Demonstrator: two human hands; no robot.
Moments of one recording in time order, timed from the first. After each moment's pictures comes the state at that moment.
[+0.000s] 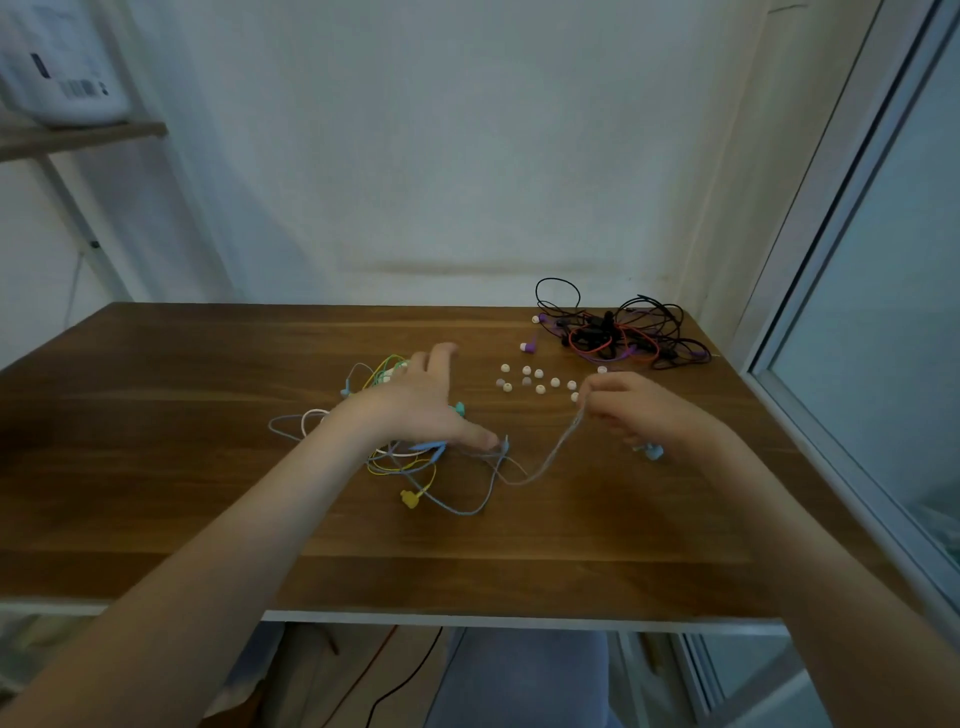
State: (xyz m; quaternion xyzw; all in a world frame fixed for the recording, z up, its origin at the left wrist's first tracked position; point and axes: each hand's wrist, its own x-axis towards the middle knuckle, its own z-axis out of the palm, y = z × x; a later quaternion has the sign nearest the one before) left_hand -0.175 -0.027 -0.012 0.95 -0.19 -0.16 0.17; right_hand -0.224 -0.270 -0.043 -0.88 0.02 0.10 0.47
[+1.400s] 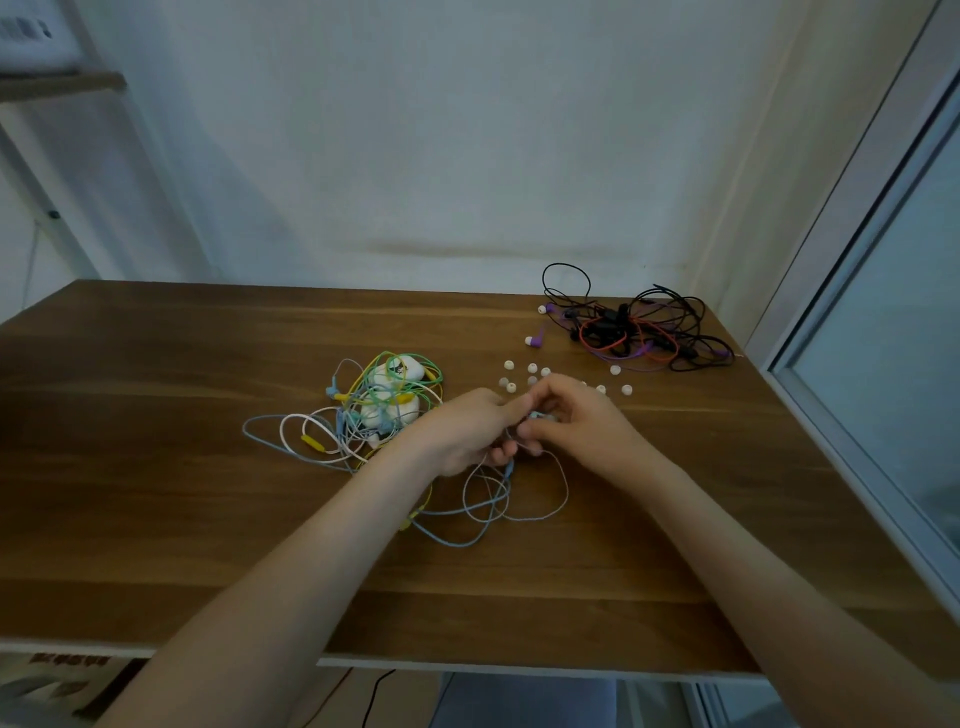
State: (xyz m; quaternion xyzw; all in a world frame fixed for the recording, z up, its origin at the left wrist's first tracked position) left_hand -0.149 -0.080 -0.064 0.76 -0.07 -0.34 0.55; right_hand -0.188 -0.228 -0.086 -0.86 -0.05 -0.03 0.51
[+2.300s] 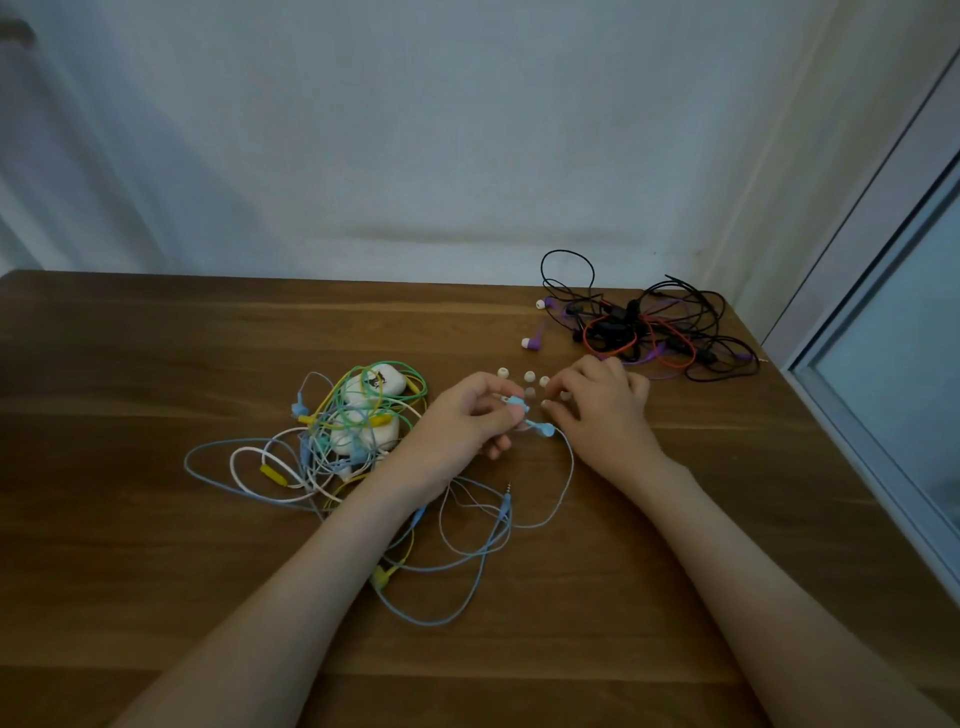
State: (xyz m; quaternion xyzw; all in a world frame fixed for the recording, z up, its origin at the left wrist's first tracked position) left_hand -0.120 -0.079 -0.093 0.71 -0.14 -0.21 0.65; right_hand -0.140 -0.256 -0.112 -0.97 -0.02 -0.19 0.15
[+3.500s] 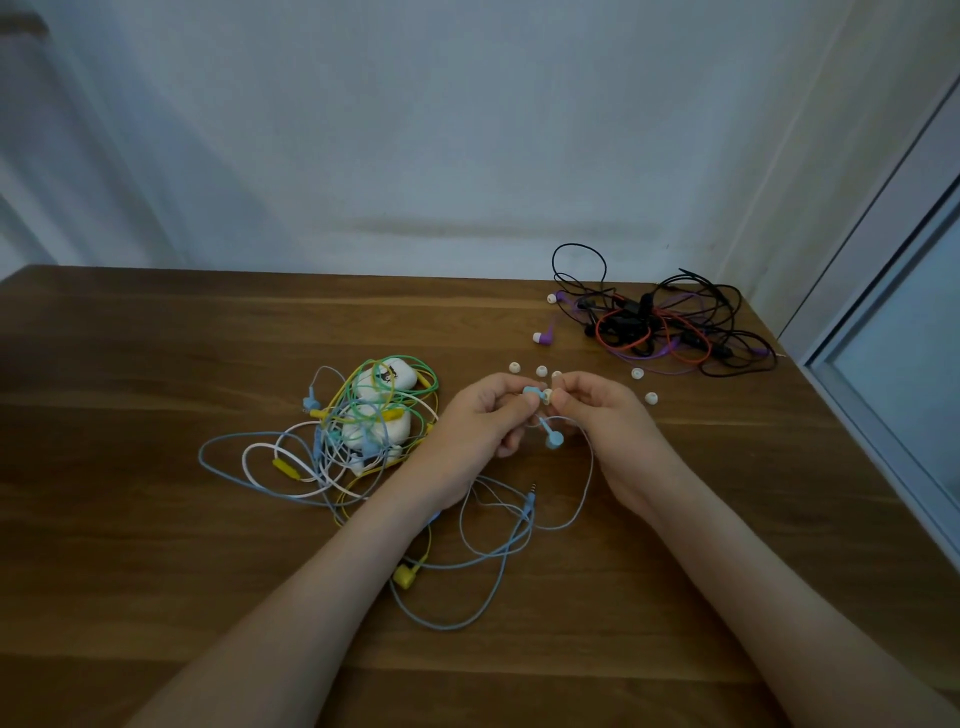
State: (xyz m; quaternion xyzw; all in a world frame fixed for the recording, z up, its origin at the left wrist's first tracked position) left_hand -0.125 -0.083 -0.098 0.67 -0.16 -0.21 0.70; right_hand -0.164 -0.225 -0.085 -0.74 0.13 0.00 0.66
